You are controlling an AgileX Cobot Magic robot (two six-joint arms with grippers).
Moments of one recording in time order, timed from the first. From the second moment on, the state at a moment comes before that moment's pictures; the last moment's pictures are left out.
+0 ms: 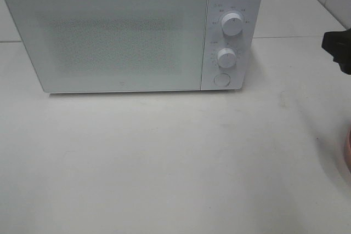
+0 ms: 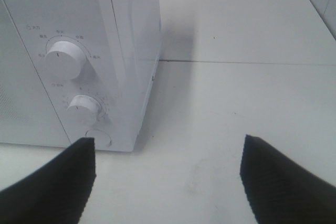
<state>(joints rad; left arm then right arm) 0.07 -0.01 -0.52 -0.08 1.09 0.03 0.12 0.94 -0.40 -0.06 -0.18 0.12</state>
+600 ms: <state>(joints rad) 0.07 -0.01 -0.52 -0.08 1.09 0.03 0.15 1.32 -0.39 0.05 -0.77 0.05</state>
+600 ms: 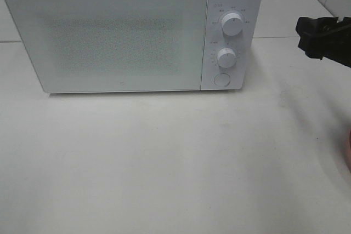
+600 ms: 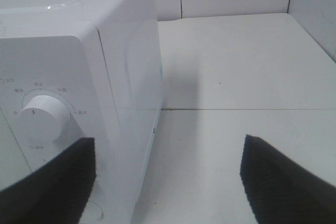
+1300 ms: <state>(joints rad) 0.07 -0.01 -0.52 -0.08 1.09 0.03 0.53 1.65 -0.33 0.47 -1.20 -0.18</state>
